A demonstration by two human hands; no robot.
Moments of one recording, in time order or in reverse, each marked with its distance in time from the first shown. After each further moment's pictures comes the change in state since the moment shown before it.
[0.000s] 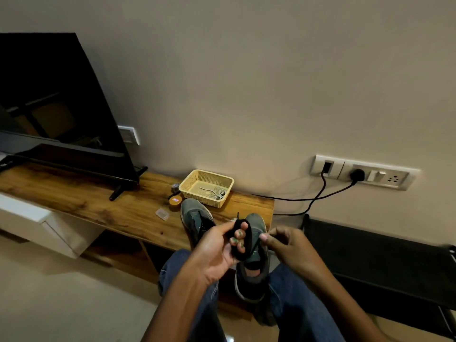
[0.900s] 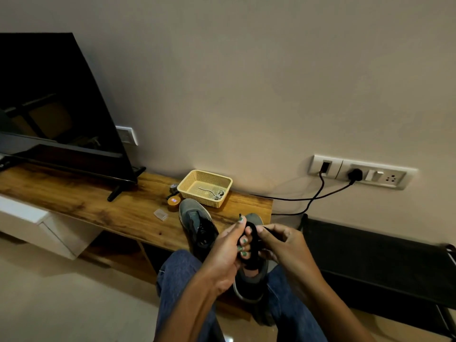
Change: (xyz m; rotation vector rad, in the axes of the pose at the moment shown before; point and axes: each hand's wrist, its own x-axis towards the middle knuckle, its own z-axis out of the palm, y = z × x) left_hand 0.004 -0.023 0.010 0.244 0.010 0.239; right_hand -0.013 -0.018 0.016 0.472 0.119 0.068
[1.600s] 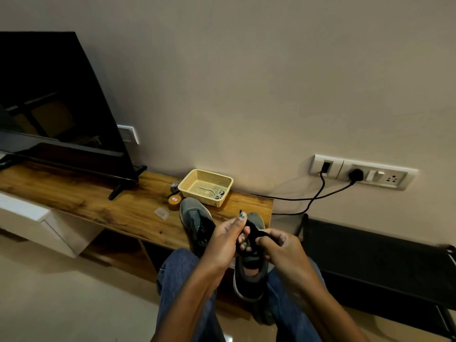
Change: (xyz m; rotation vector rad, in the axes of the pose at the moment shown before) left_hand 0.007 -0.001 -0.008 0.189 0.002 0.146; right_hand -0.006 0.005 0.005 -0.070 -0.018 0.020
